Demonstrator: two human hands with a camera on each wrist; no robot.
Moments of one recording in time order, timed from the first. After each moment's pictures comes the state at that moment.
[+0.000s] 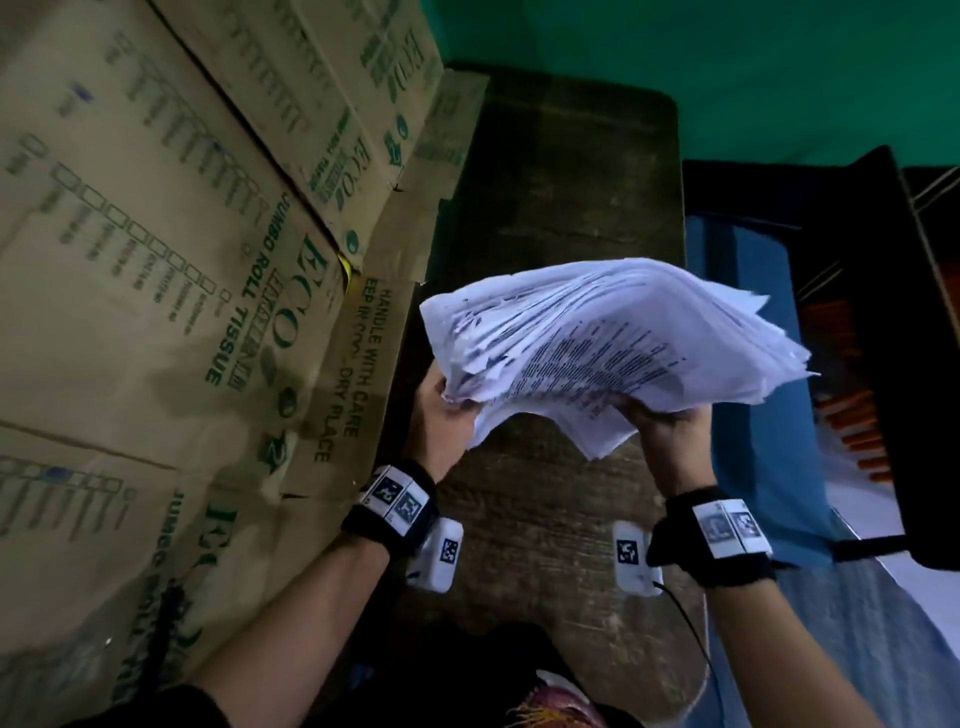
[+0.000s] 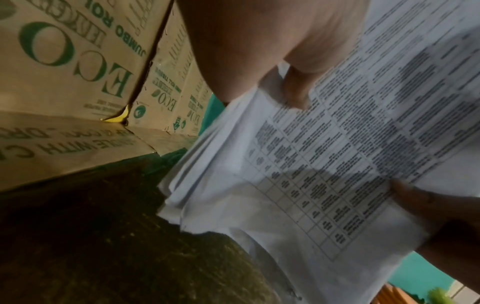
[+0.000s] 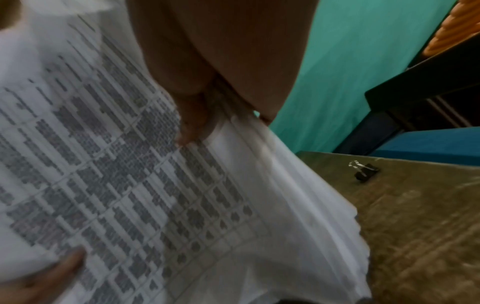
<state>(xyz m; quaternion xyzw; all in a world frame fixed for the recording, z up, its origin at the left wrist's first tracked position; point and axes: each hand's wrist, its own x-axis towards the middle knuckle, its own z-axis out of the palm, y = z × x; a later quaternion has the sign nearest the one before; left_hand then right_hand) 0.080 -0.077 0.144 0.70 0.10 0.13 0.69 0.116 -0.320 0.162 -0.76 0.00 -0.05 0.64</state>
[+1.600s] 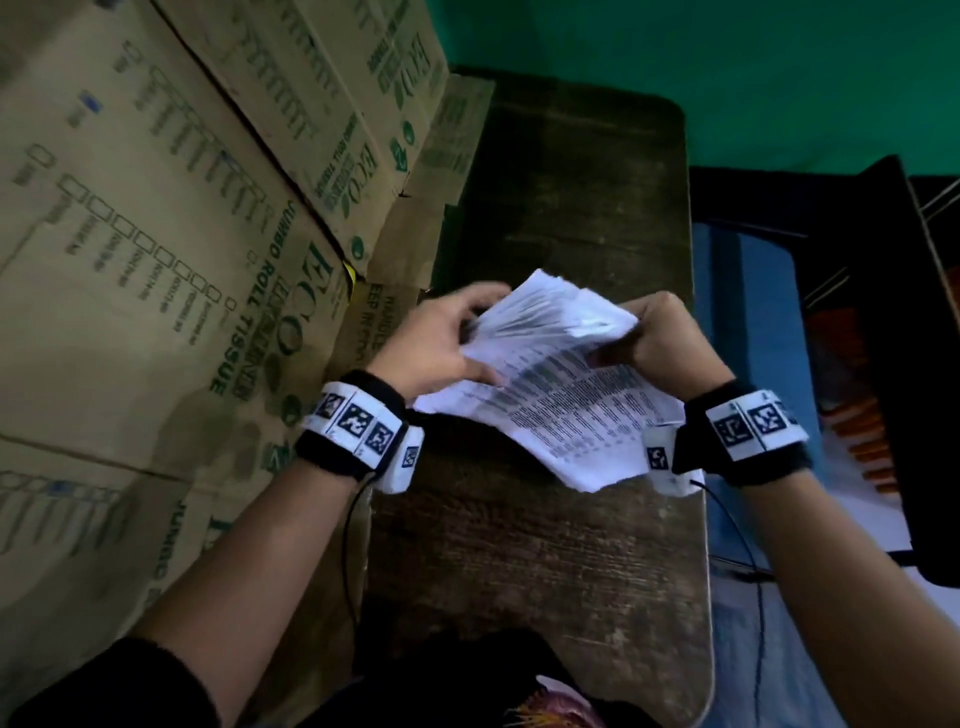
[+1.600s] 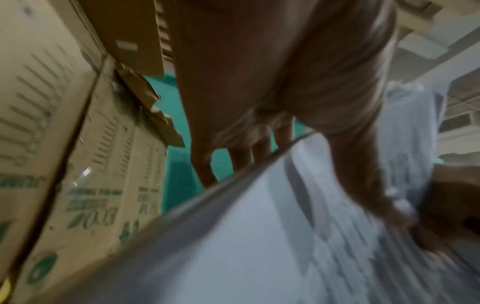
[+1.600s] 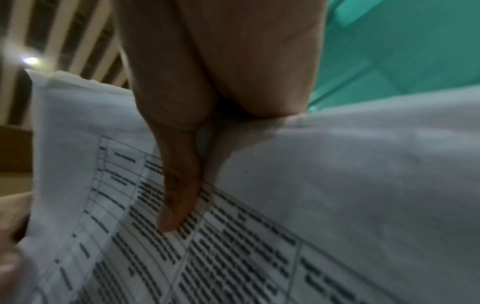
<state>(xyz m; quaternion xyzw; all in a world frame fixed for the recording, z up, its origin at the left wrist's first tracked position) 0.146 -0.028 0.215 0.86 -0.06 -0.06 0.50 0.202 -0.285 0.234 -0.88 -0.17 0.12 0.43</state>
